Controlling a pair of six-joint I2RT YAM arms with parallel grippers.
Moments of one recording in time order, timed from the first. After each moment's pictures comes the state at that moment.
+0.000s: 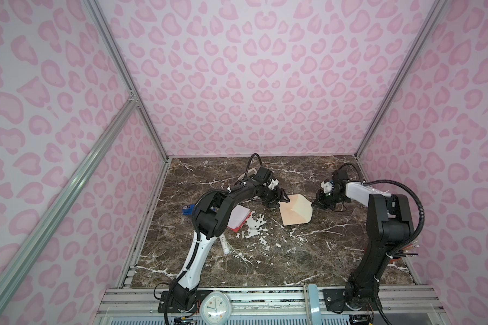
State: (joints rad) left arm -0.60 2.36 1.79 -0.44 0.69 -0.71; right arm -0.02 1.92 1.22 -0.63 -0.49 0.36
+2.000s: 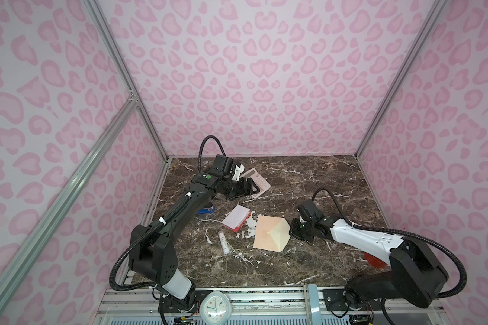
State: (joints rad) left arm -0.42 1.59 1.40 -0.72 0.51 -0.52; right arm 0.62 1.41 0.74 -0.44 -0.15 0.98
